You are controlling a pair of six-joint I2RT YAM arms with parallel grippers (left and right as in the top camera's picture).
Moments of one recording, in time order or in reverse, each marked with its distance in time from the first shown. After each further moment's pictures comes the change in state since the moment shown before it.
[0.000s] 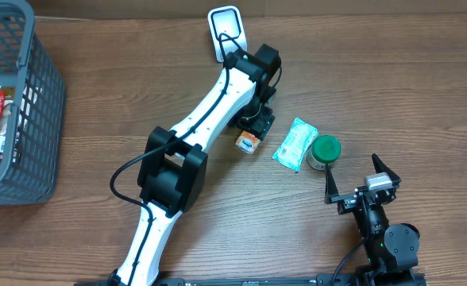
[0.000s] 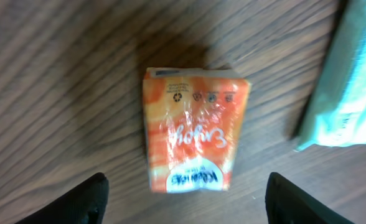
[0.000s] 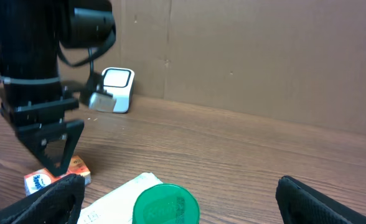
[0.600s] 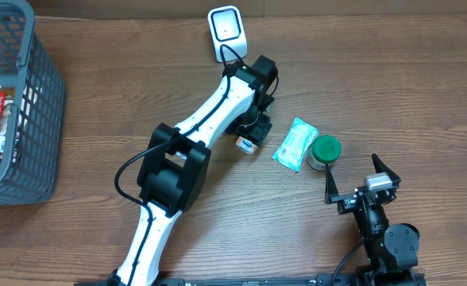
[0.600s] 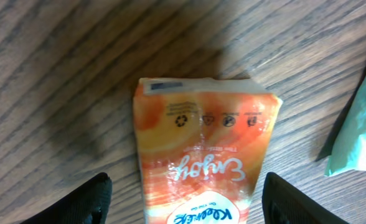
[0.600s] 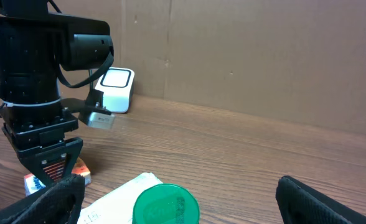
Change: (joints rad) left arm 0.011 0.000 -0.110 0.110 0.008 0.011; right arm 0.000 0.000 0.000 0.000 0.001 0.000
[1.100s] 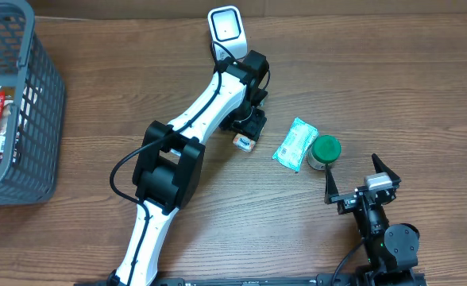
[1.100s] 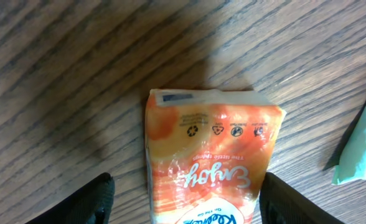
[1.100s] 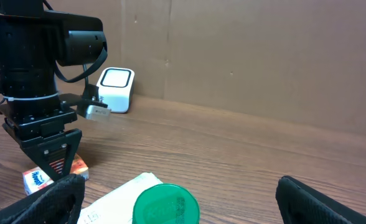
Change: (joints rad) left arm 0.033 0.000 0.001 0.023 0.032 -0.008; right arm 0.000 0.000 0.000 0.000 0.000 0.000
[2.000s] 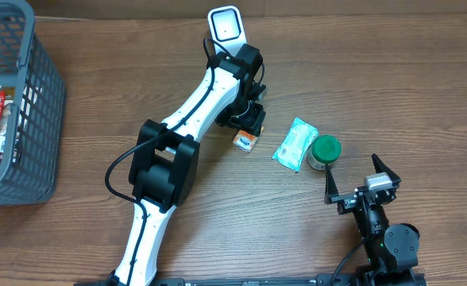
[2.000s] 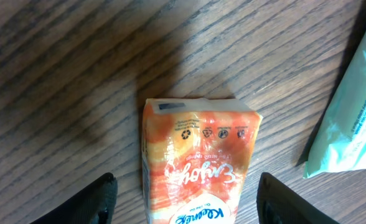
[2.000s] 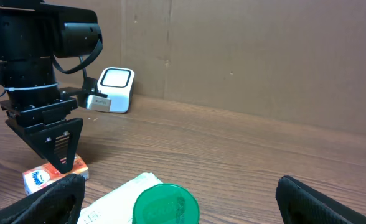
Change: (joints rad) left arm 0.035 0.000 0.026 -0.005 0.090 0.007; right arm 0.000 0.000 0.000 0.000 0.000 0.000
